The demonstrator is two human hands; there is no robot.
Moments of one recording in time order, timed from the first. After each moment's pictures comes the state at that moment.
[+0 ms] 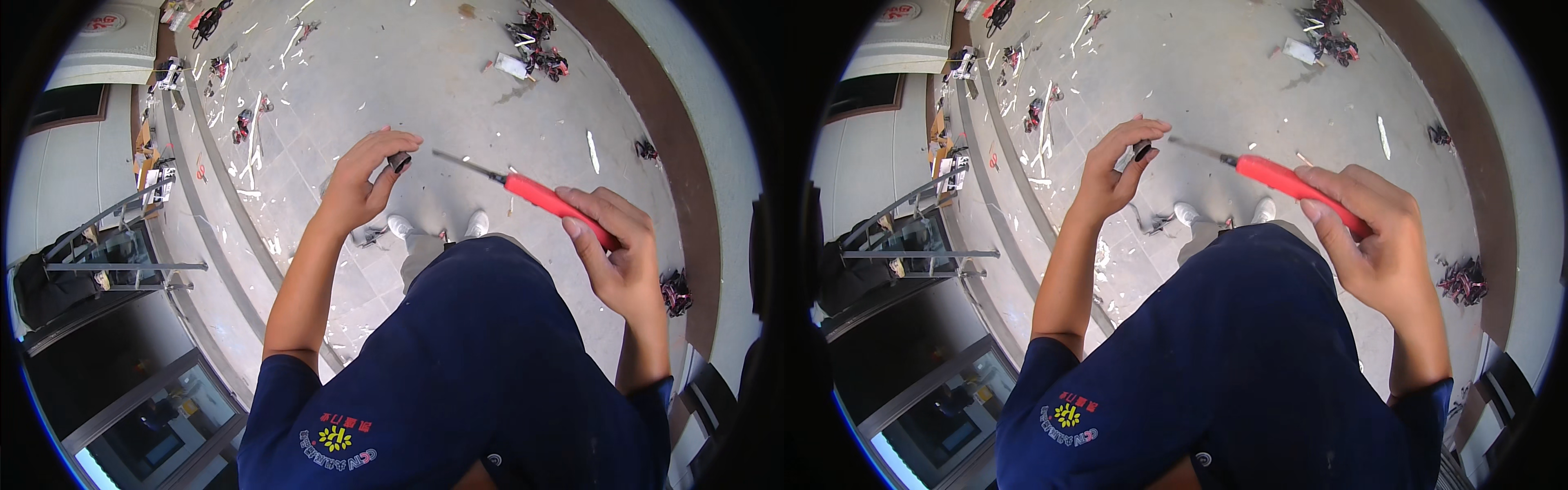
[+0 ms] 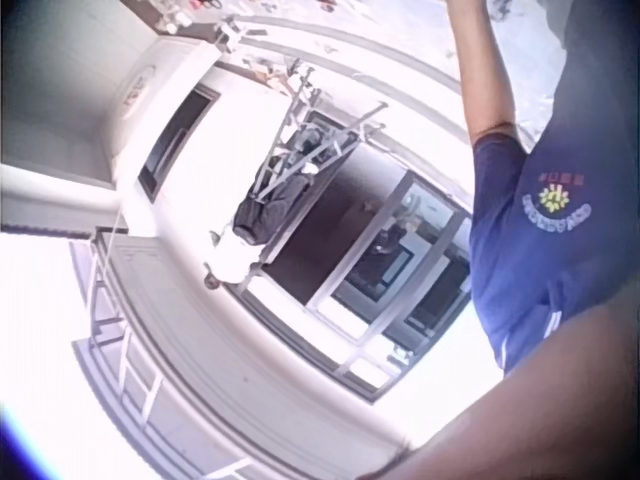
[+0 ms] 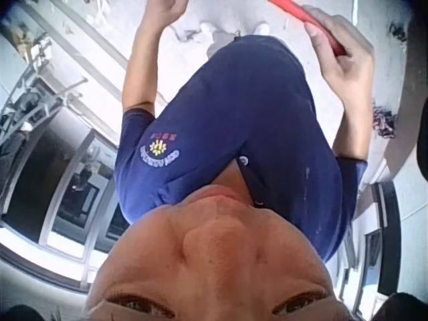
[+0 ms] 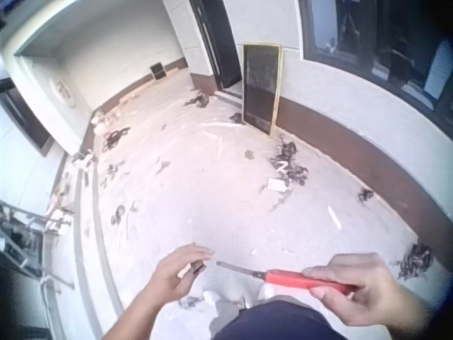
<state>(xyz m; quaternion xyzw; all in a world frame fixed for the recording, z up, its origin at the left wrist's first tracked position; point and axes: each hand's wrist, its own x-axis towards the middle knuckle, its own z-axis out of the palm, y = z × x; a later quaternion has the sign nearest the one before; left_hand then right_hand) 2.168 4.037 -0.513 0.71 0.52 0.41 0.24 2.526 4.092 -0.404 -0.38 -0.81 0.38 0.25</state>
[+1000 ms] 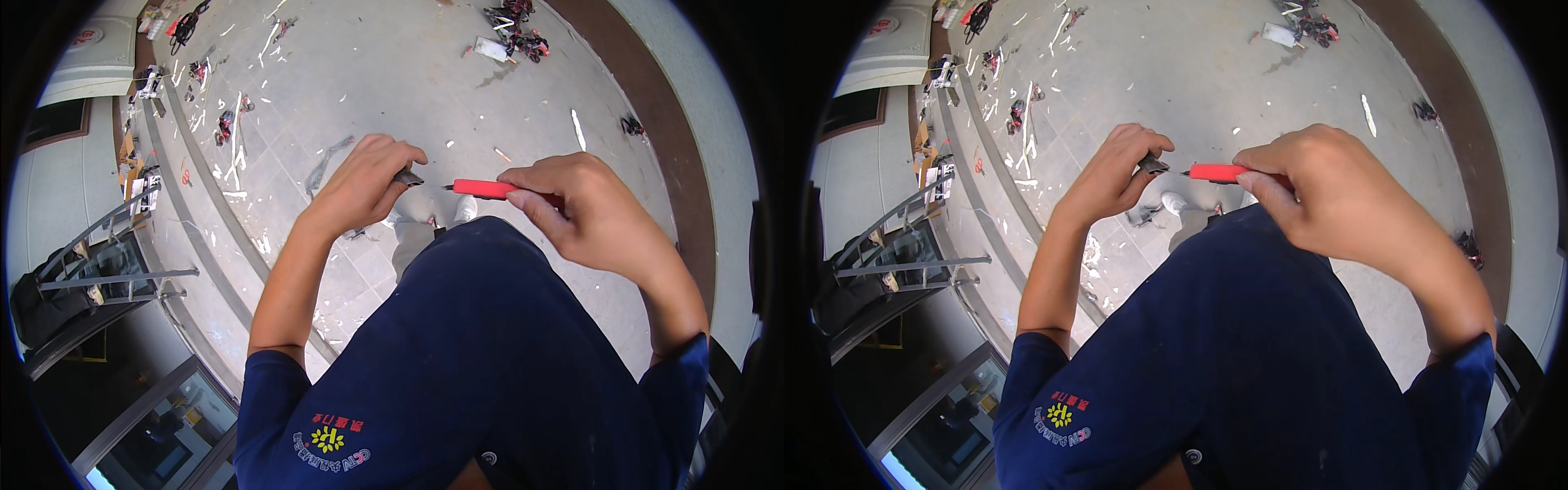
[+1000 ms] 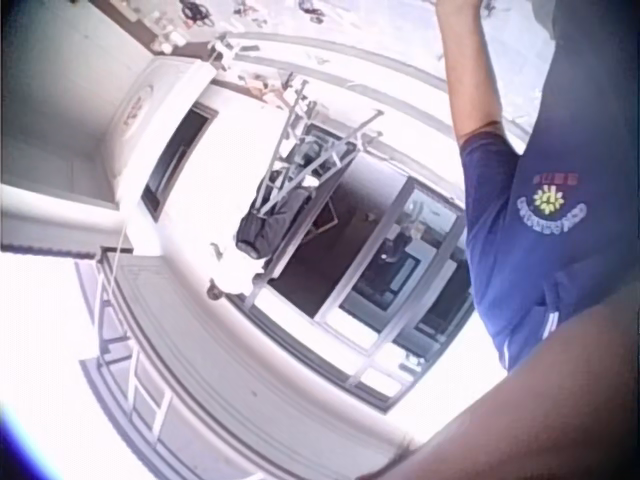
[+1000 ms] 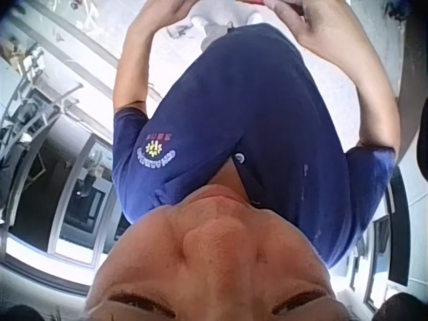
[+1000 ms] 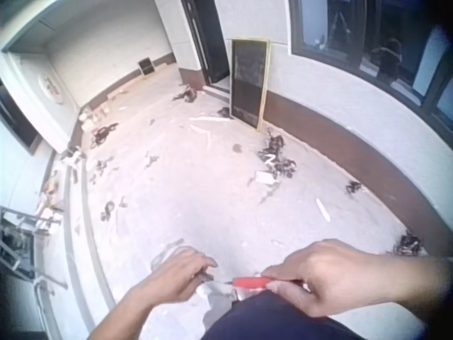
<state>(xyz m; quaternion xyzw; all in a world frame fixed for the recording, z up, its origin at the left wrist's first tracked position) 2.191 4.026 -0.502 0.80 0.48 0.24 0.27 2.500 4.101 -0.396 -0.29 -0.88 0.37 0.10</state>
